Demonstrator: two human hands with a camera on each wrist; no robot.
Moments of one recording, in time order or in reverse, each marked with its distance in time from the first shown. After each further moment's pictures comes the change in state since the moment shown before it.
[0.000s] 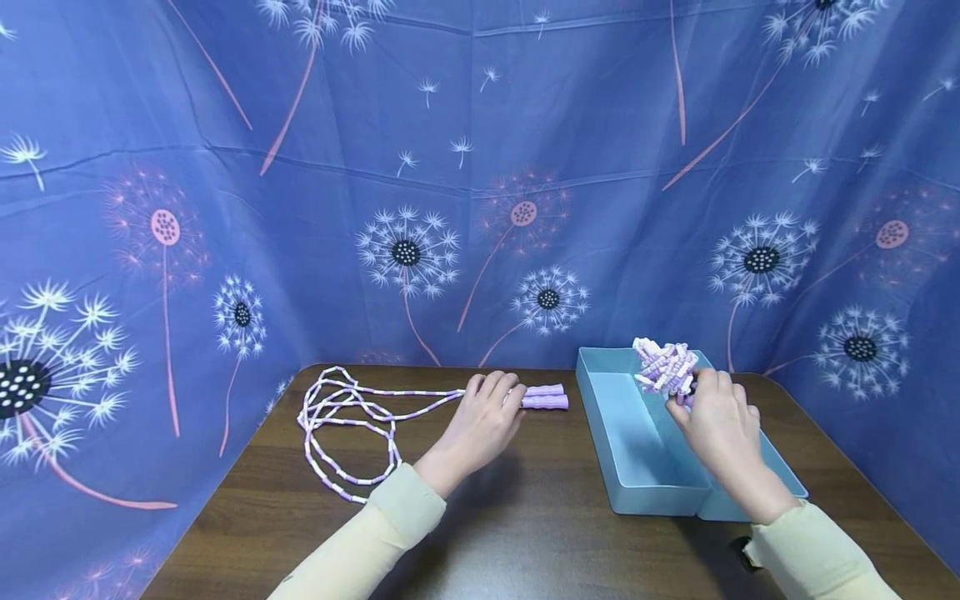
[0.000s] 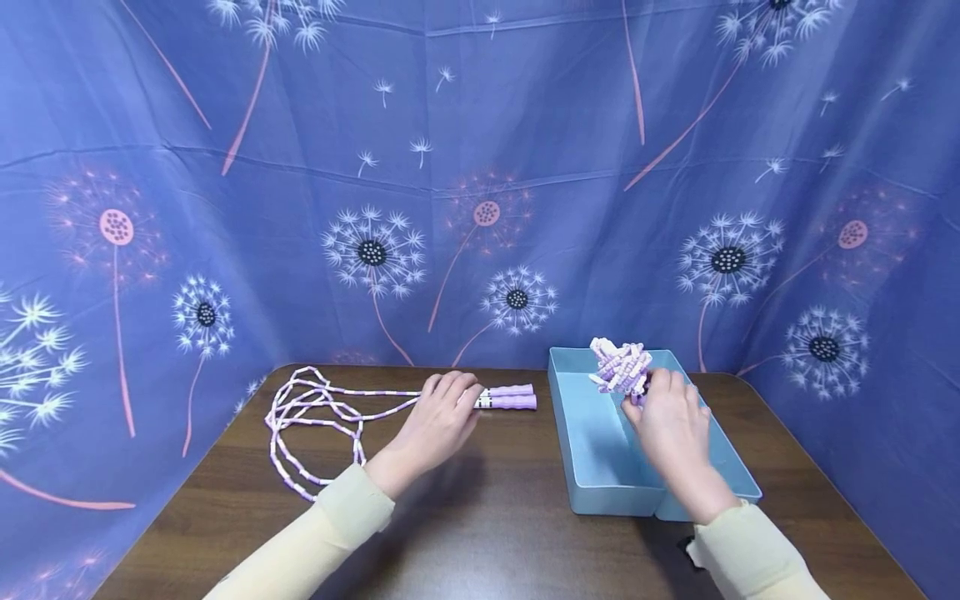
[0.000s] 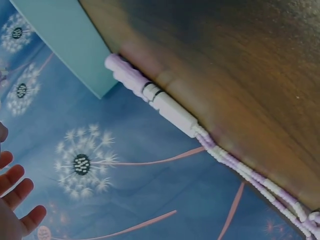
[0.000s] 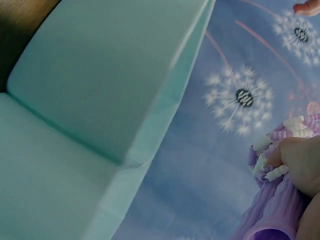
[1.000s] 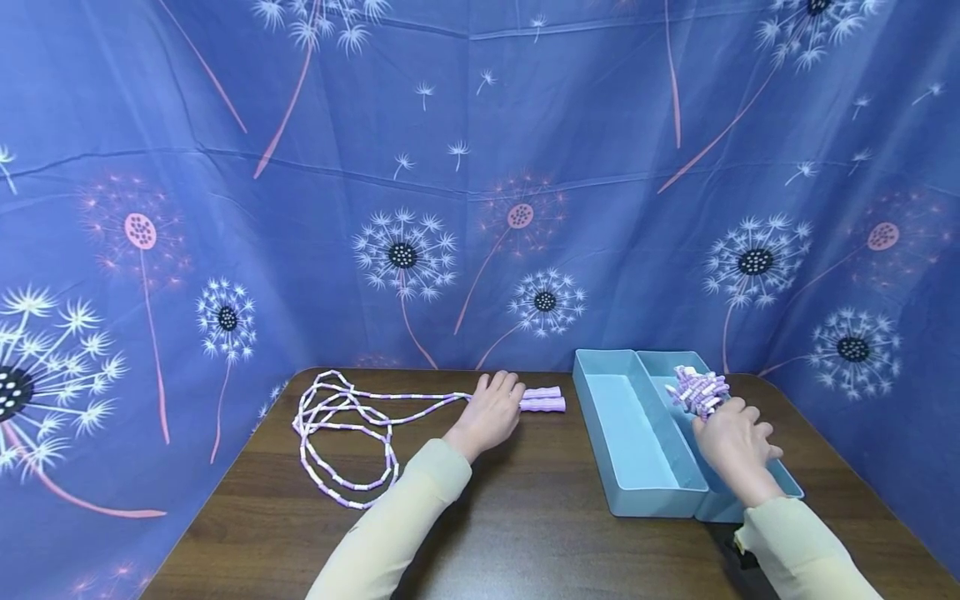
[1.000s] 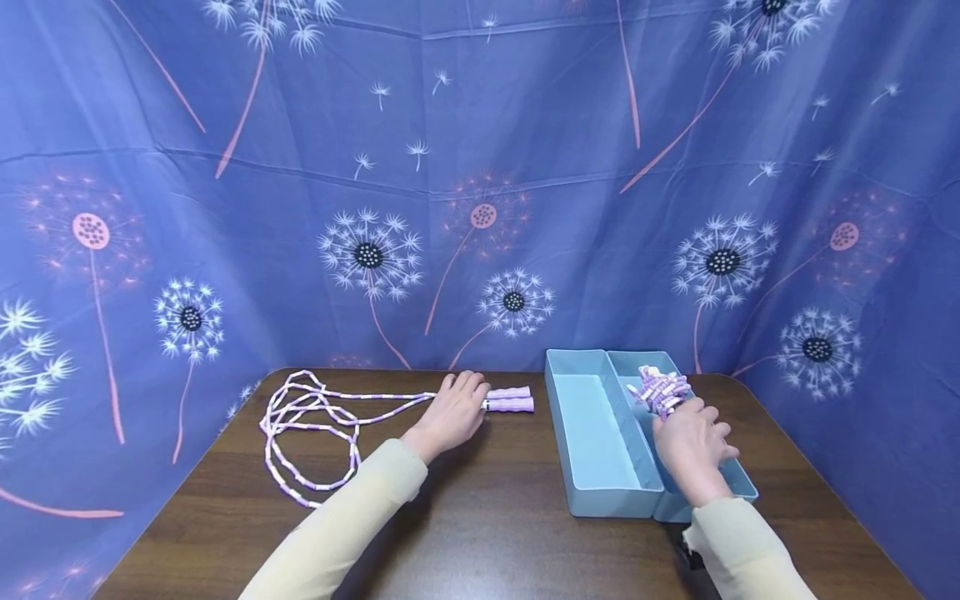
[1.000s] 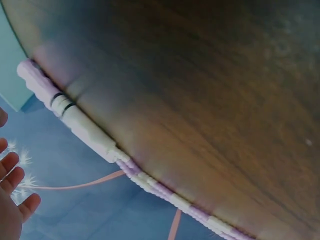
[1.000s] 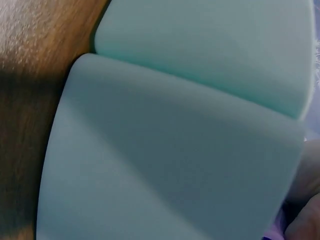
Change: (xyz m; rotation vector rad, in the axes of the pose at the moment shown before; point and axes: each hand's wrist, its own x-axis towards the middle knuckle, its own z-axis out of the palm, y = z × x) left_hand -0.006 -0.007 0.087 0.053 -0.383 -0.045; right_hand 0.001 0.058 0.037 -0.049 -0.356 0.459
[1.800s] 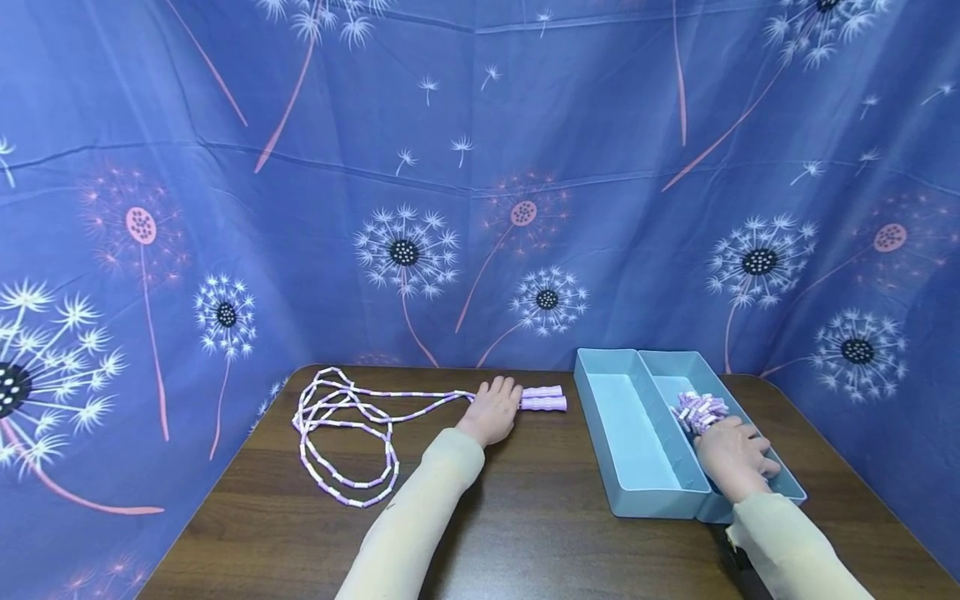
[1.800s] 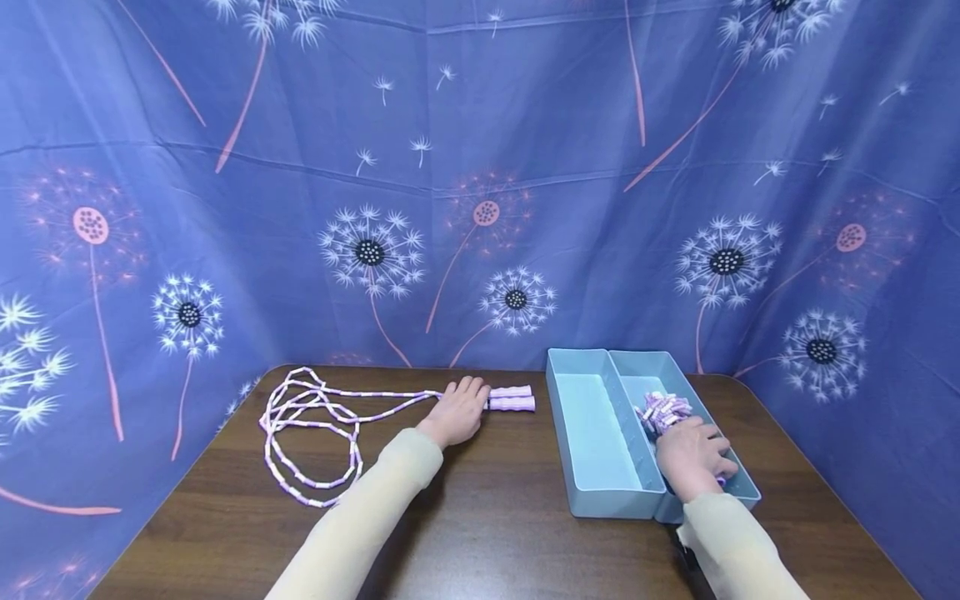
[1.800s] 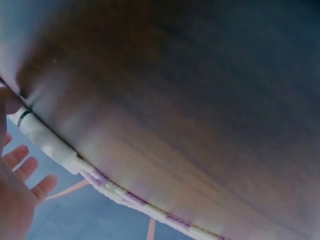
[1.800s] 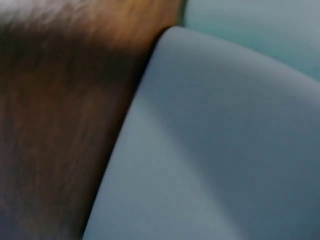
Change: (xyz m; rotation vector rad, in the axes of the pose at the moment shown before) left_hand 0.005 0.000 0.031 -0.024 -0.313 -0.050; right_hand 0.012 0.012 0.026 -0.022 -0.159 0.115
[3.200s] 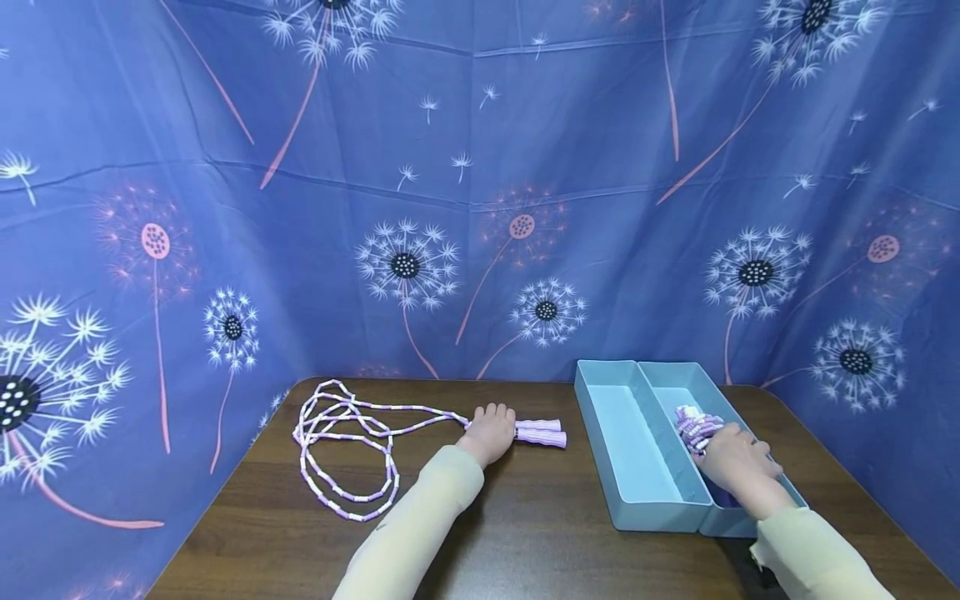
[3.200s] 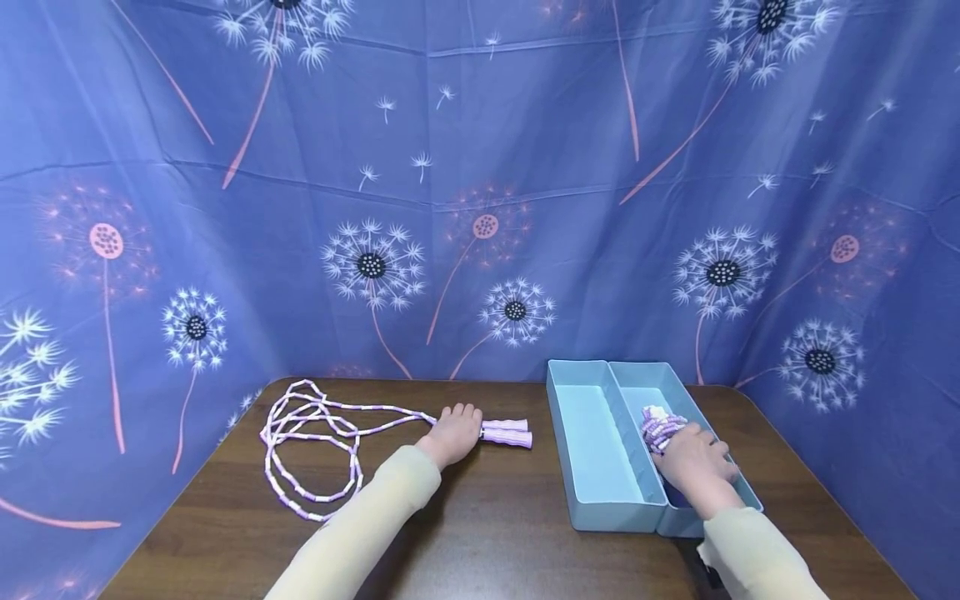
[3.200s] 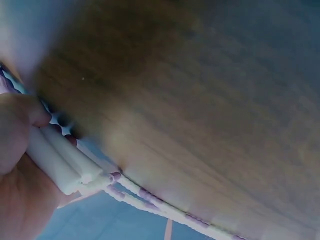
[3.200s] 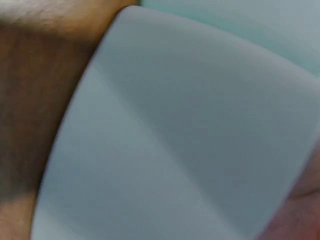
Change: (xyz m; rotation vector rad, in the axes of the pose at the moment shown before) left_hand -0.019 0.012 -0.009 -0.064 -0.081 -0.059; right_hand -0.011 0.004 -0.018 -0.124 -0.024 -0.196
